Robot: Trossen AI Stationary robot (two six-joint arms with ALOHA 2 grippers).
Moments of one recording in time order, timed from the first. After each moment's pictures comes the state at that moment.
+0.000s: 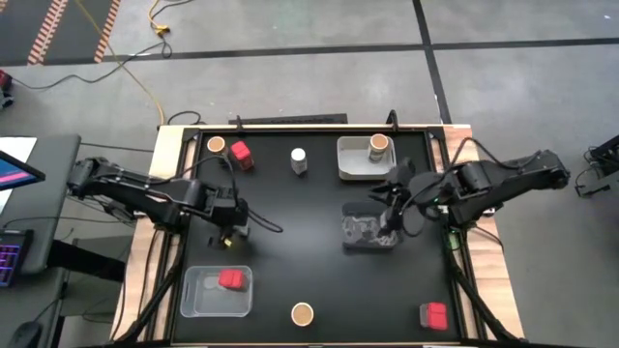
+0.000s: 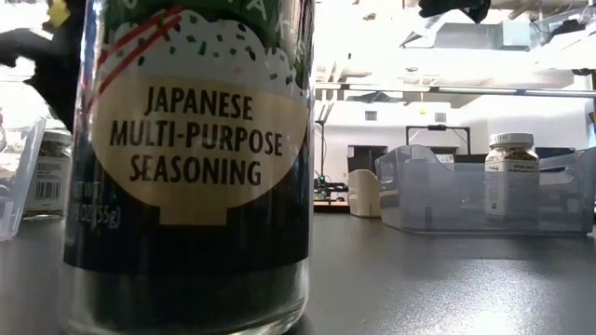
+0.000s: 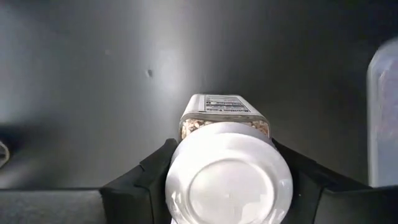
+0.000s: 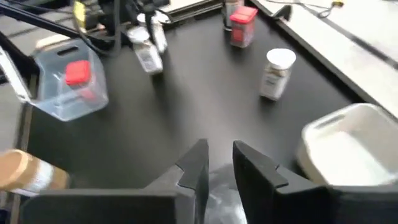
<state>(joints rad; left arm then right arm) -0.14 1.15 0.86 -0.97 -0.12 -0.01 0.24 1.03 1.13 -0.76 0.45 0.46</state>
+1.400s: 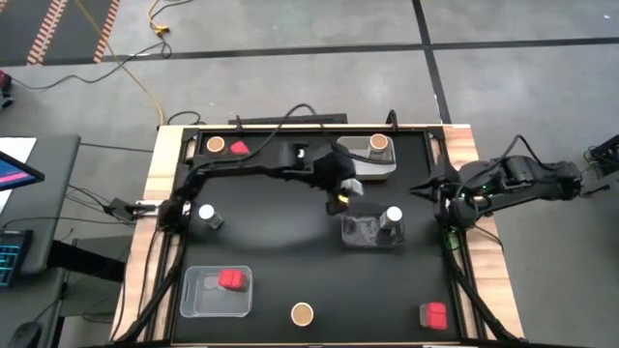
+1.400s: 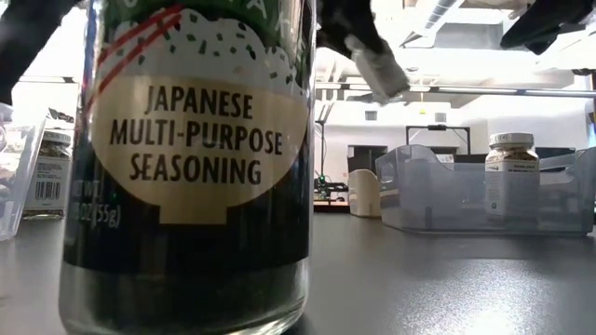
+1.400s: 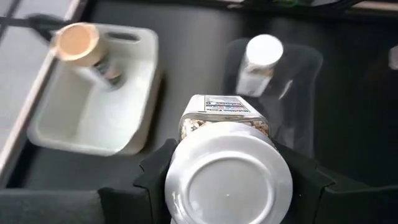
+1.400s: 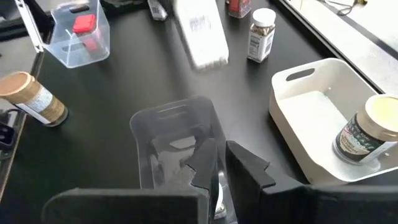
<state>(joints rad) 0.06 2.09 2.24 -0.93 -0.10 -0.05 0.16 0.53 0.87 -0.96 0.29 0.32</state>
